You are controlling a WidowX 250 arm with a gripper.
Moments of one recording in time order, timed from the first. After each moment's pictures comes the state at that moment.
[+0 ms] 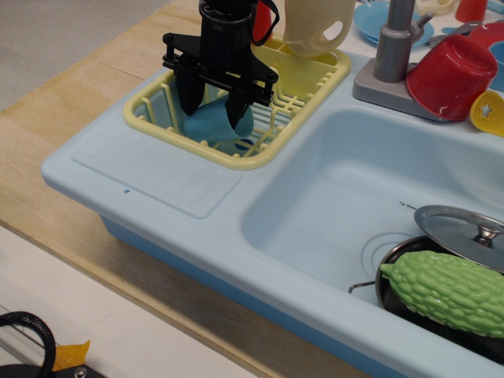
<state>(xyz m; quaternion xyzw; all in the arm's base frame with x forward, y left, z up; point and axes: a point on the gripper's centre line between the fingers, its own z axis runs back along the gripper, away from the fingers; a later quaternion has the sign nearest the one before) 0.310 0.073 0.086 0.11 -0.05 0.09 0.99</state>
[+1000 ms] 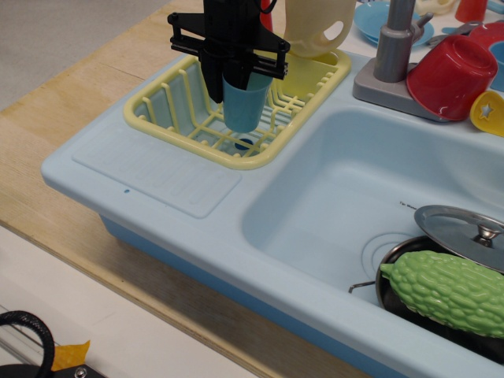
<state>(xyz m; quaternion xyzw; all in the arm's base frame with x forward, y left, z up) 0.313 0.060 0.111 0.05 -0.08 0.09 0.99</state>
